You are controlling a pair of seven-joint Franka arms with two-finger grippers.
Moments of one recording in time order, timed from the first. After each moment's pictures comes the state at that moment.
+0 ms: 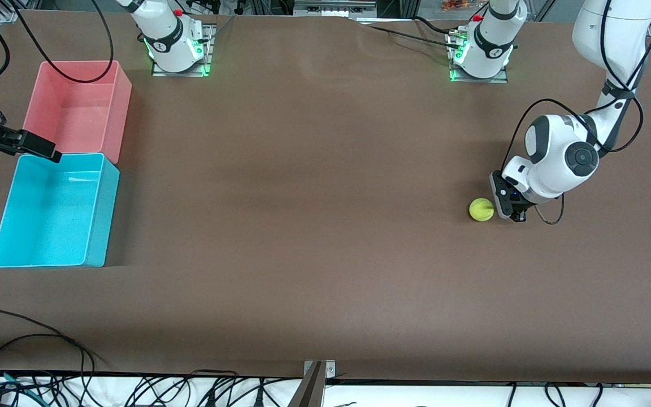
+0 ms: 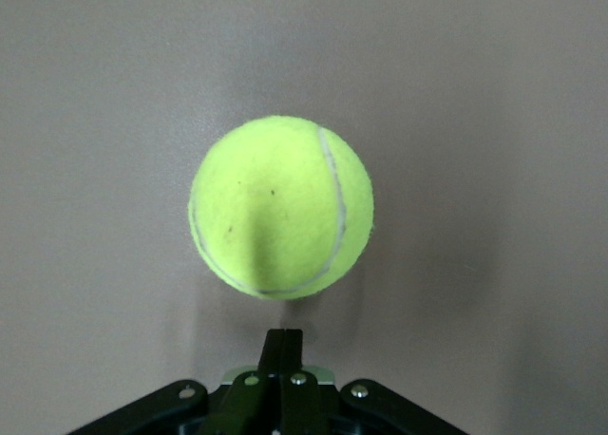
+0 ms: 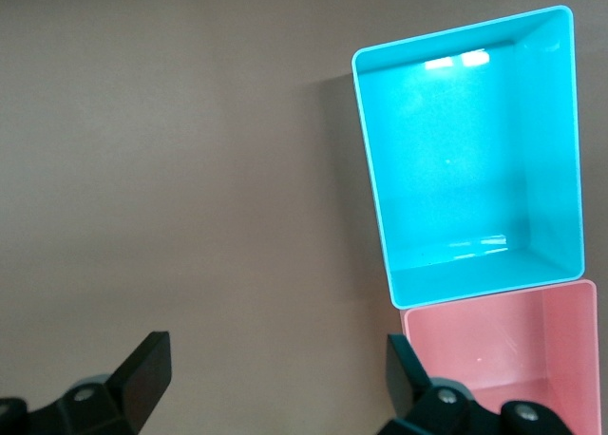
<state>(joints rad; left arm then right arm) 0.06 0.40 -0.05 -2.23 0.00 2.61 1.42 -0.08 0.10 0.03 -1.56 0.03 1.59 0.12</state>
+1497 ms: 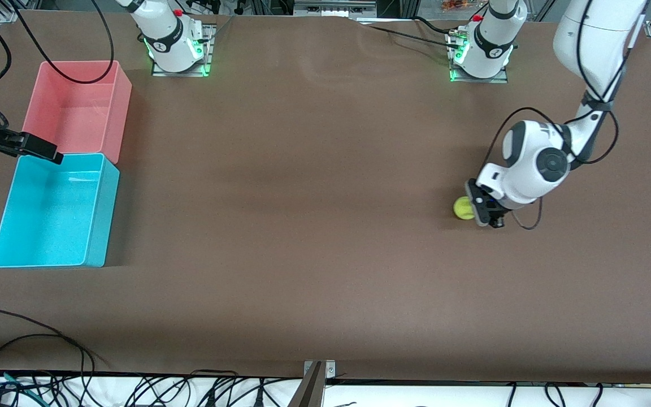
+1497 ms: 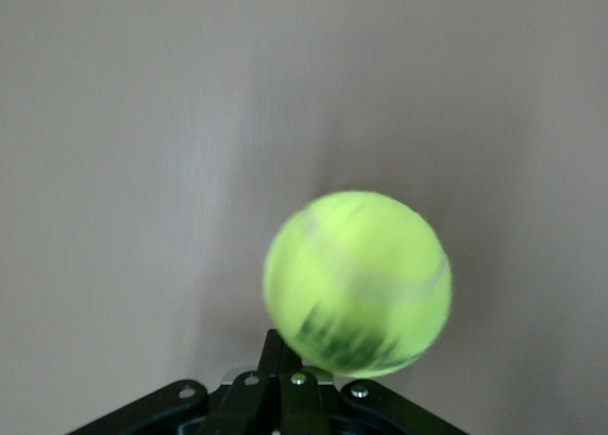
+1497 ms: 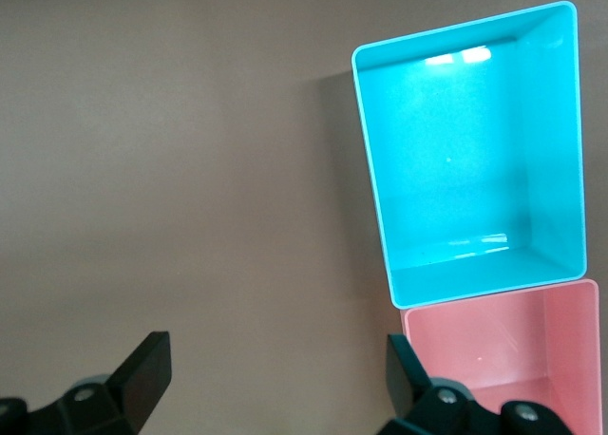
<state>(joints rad) -0.01 0.45 -0.12 -2.17 0.01 2.63 1.18 -0.08 0.11 0.03 -1.56 0.03 1.59 0.12</state>
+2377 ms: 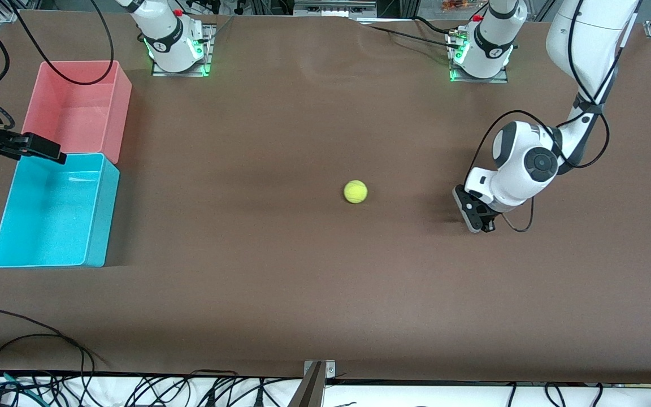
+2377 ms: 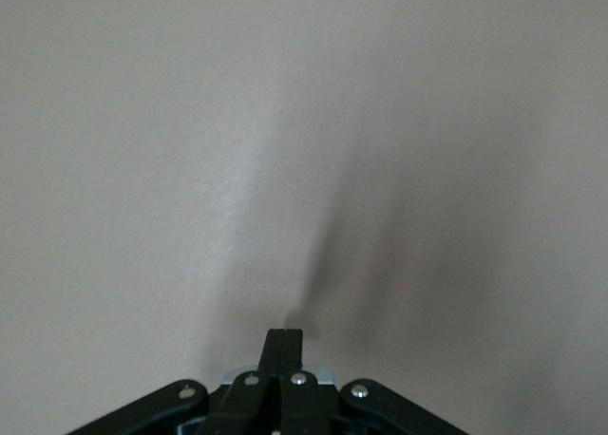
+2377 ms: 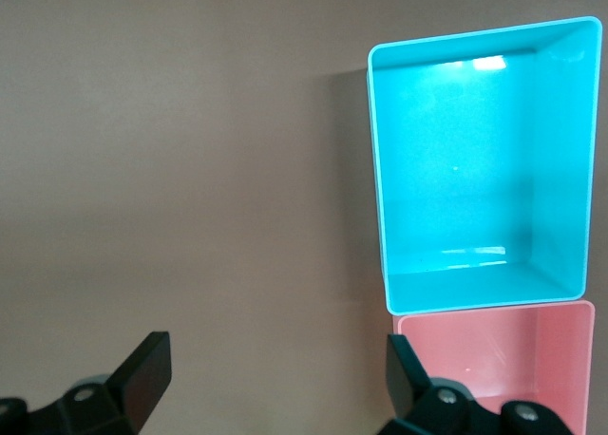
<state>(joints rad) -0.01 0.45 -0.14 -2.13 0.01 2.63 1.08 -0.08 0.12 0.03 -1.56 0.03 1.59 0.03</state>
